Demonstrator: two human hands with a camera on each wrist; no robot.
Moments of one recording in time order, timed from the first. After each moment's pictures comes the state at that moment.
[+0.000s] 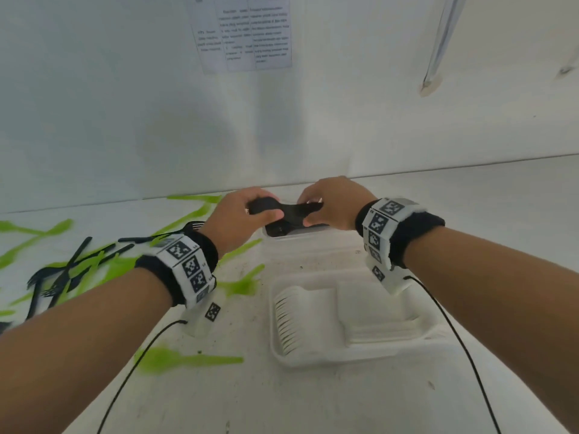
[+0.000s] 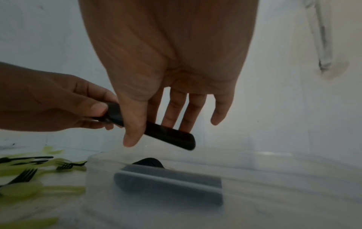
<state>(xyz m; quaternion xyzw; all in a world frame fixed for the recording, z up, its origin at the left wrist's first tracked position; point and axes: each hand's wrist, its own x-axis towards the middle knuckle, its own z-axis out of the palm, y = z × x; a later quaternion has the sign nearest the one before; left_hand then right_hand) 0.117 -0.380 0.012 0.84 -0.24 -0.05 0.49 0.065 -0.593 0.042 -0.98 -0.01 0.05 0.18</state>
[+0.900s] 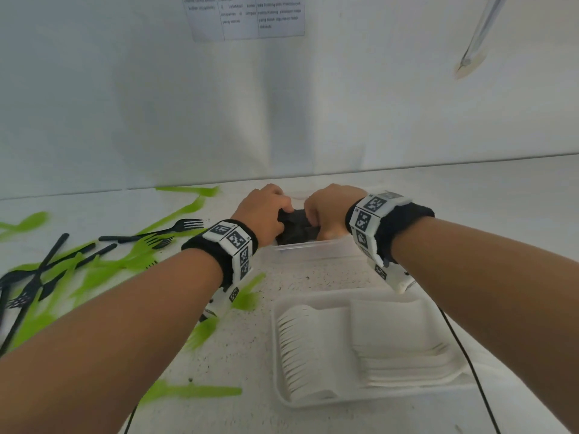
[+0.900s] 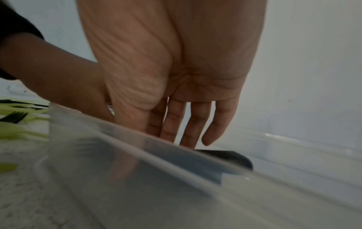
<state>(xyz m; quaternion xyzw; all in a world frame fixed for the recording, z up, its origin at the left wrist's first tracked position) 0.189 -0.423 -0.041 0.93 -0.33 -0.07 0.14 0.137 -0.593 0.000 -0.98 -0.02 0.20 0.00</state>
